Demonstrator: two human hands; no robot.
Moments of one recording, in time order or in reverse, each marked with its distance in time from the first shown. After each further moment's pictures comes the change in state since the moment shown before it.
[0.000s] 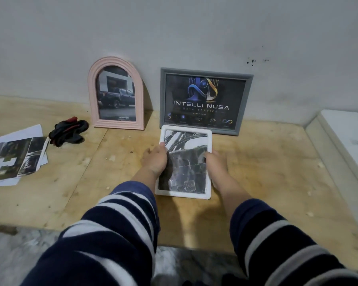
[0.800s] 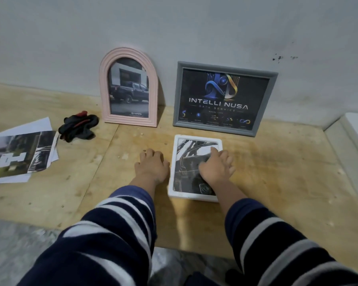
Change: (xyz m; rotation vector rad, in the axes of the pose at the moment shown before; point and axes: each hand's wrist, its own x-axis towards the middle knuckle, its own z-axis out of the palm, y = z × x) left_hand 0.022 -0.038 -0.041 0.718 0.064 0.220; right_hand -0.026 -0.026 0.044 -0.762 0.126 -0.163
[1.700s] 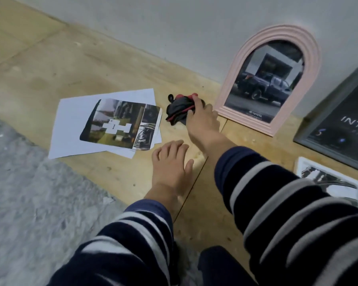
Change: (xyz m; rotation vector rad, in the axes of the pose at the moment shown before) left_hand 0.014 -0.238 -0.022 0.083 0.395 -0.055; right_hand -0.010 -0.336 0.162 -0.084 -0.153 -0.568
